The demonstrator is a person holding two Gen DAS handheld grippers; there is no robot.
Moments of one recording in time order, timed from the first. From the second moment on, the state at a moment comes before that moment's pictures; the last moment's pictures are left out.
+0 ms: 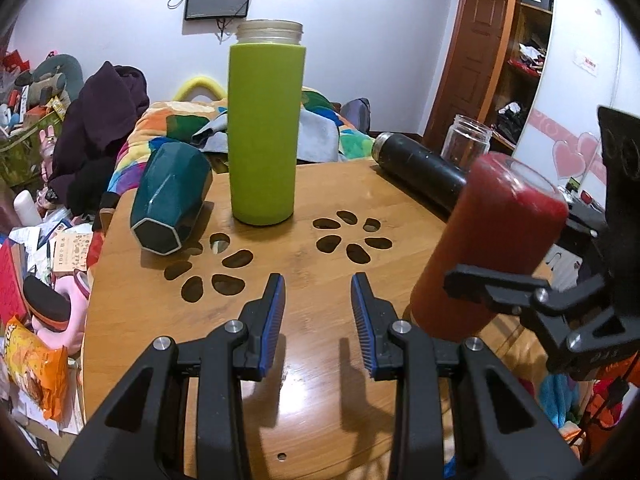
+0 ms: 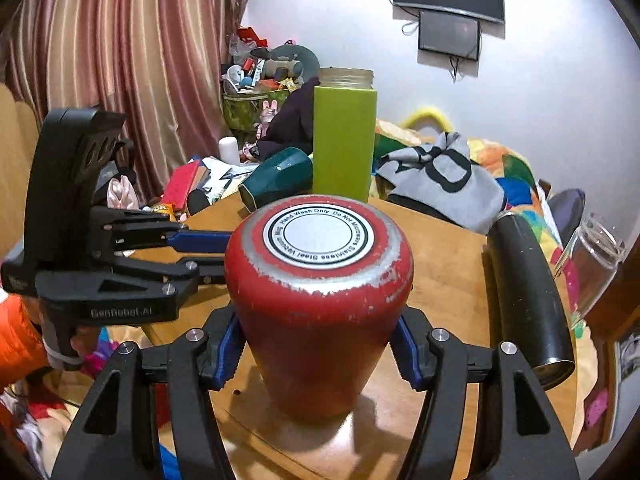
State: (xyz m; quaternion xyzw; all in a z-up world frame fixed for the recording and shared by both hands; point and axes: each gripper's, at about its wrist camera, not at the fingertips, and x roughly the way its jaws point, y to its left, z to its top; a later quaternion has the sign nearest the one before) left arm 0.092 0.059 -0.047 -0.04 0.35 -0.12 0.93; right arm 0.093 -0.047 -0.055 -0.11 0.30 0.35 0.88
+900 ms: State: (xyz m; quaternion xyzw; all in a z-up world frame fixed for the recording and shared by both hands) left arm -0.003 0.025 0.016 -0.01 0.17 -0.04 0.98; right arm 0.010 -0.123 -0.008 -0.03 0.16 0.26 0.95
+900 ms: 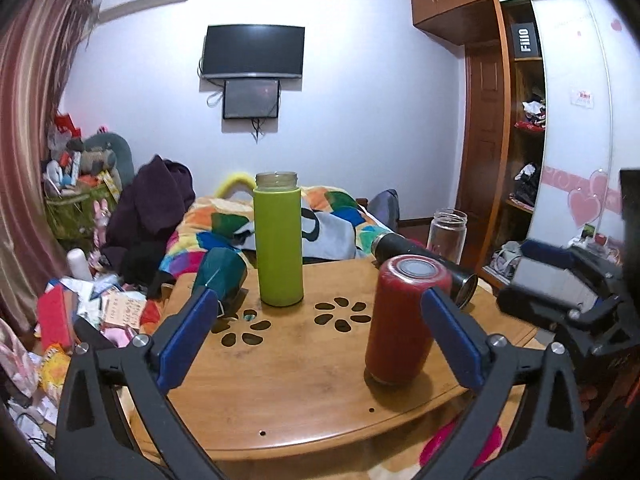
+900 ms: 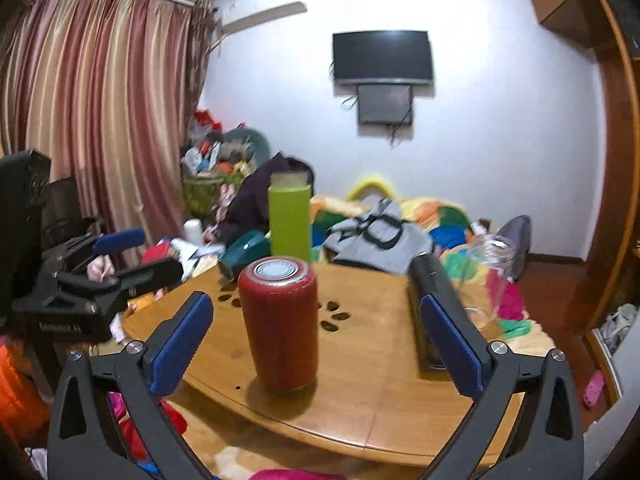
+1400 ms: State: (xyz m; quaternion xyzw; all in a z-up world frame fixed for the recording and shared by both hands) left arm -0.037 0.006 0.012 0.00 0.14 -0.01 0.99; right arm -0.005 -0.142 -0.015 0.00 0.18 0.22 0.96
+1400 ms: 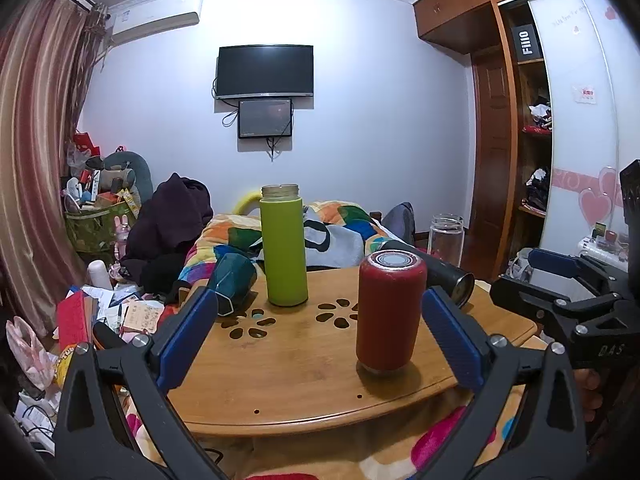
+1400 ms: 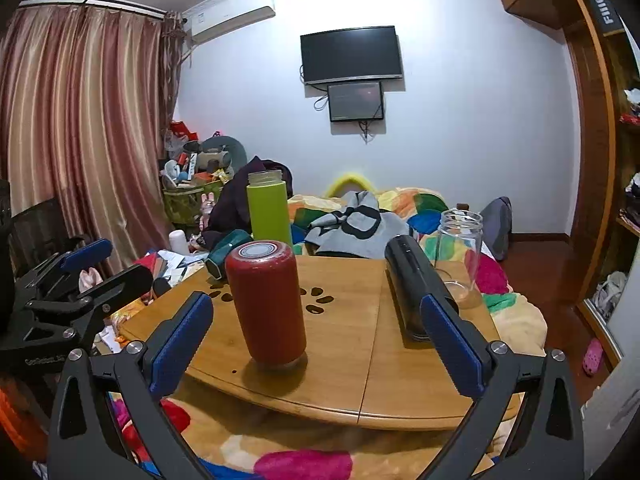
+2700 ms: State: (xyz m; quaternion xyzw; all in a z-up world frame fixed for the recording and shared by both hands) left arm -0.038 0.007 0.008 -0.01 0.14 -0.01 0.99; right arm -0.007 -0.140 -0.008 0.00 0.17 0.22 0.96
